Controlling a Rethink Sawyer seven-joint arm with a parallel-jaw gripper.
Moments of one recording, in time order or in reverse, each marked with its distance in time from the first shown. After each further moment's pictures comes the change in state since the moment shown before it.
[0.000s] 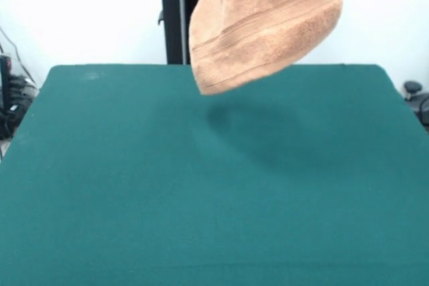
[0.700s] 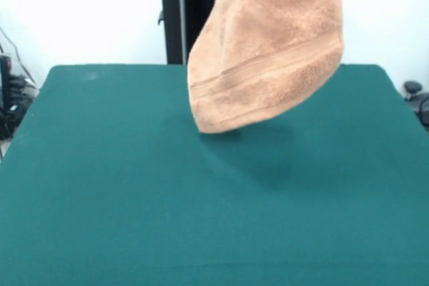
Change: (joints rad) arm -0.017 0.119 0.051 0.006 0.007 -0.153 0.000
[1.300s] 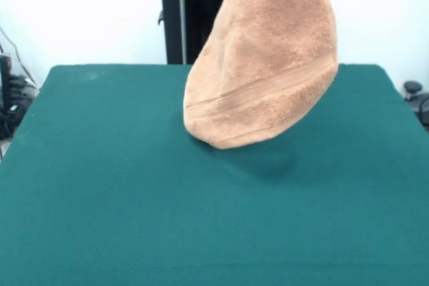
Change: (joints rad) arm -0.191 0.002 0.153 0.104 0.185 0.001 0.000
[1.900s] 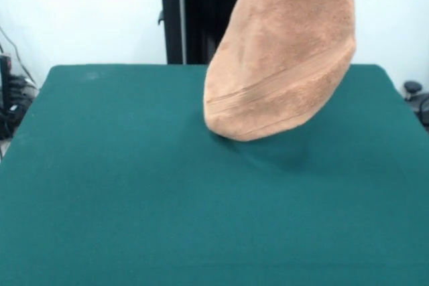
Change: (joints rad) arm -0.111 -0.056 0.109 0.044 0.116 0.131 0.000
